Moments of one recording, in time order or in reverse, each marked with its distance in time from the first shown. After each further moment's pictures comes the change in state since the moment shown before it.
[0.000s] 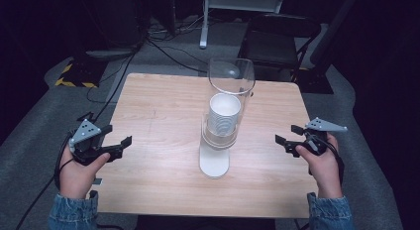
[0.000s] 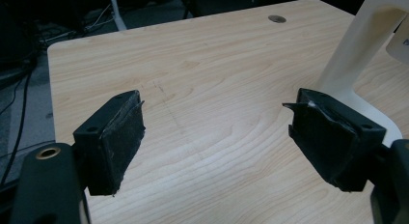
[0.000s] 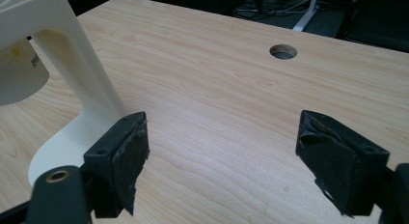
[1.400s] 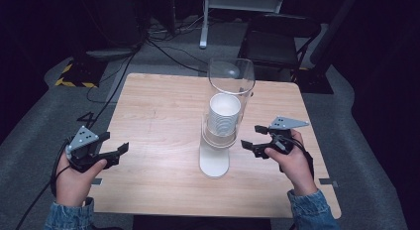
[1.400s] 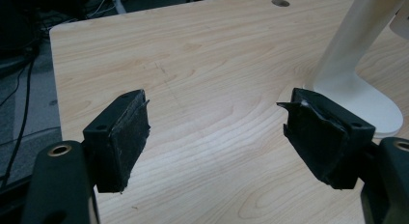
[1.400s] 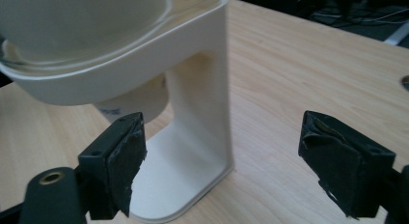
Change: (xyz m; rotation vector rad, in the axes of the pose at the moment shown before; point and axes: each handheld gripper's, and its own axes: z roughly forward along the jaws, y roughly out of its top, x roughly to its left) left arm -0.002 -0.015 -0.011 0.044 0.014 -0.005; right arm 0.072 0.021 0.052 0.023 0.271 -0.121
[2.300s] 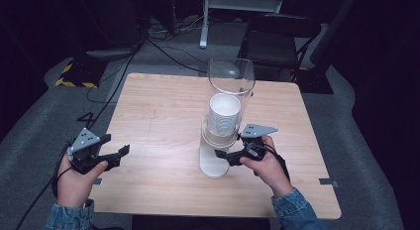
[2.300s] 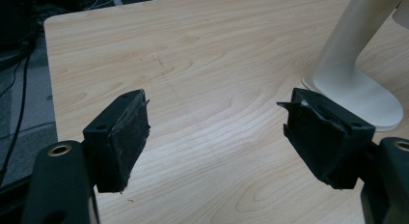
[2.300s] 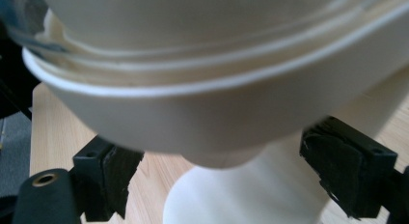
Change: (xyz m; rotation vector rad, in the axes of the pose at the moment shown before) left arm -0.001 -0.004 0.003 0.015 -0.007 -0.004; right arm 0.038 -0.007 0.060 -0.052 0.145 -0.047
